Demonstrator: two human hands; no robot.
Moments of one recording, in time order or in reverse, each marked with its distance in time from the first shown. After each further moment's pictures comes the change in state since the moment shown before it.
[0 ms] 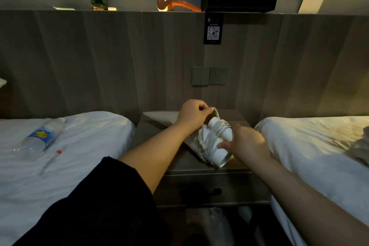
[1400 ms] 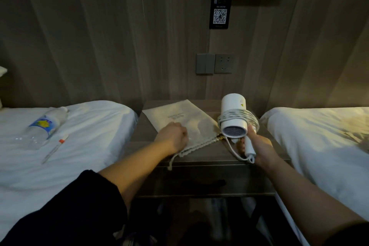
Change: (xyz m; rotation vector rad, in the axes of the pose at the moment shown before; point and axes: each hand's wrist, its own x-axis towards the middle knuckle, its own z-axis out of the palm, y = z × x) left_hand -0.037 -0.110 0.005 0.660 -0.300 0.013; right_hand 0.010 0.057 0.057 1.409 -0.074 0.689
